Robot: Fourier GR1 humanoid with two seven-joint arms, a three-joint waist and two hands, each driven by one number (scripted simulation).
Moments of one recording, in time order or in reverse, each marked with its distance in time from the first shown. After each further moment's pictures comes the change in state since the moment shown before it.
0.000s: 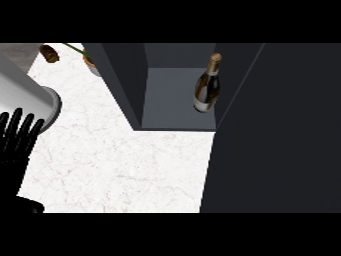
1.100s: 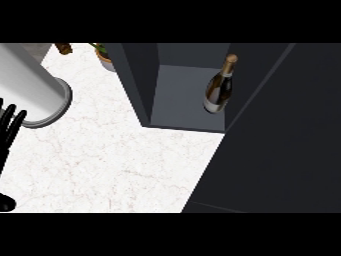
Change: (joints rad) left arm -0.045 0.075 0.077 0.045 0.076 -0.112 0.058; right arm -0.458 0.386 -0.075 0.153 -0.078 0.022 0.305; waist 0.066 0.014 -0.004
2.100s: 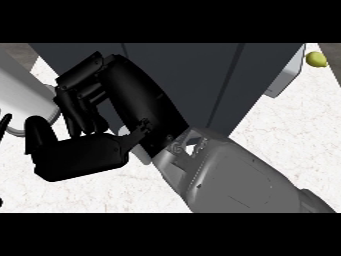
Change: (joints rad) left arm 0.008 -0.013 0.093 0.091 -0.015 -0.070 0.003; right arm -0.789 0.448 -0.195 0.804 -0.250 -0.151 0.090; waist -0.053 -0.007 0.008
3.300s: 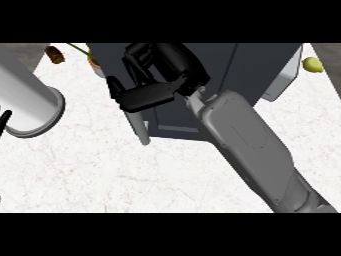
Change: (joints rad) left arm -0.034 -0.039 0.063 0.018 -0.037 -0.052 0.054; right arm 0.026 -0.020 -0.189 0.361 -0.005 0.374 -0.321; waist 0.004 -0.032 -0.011
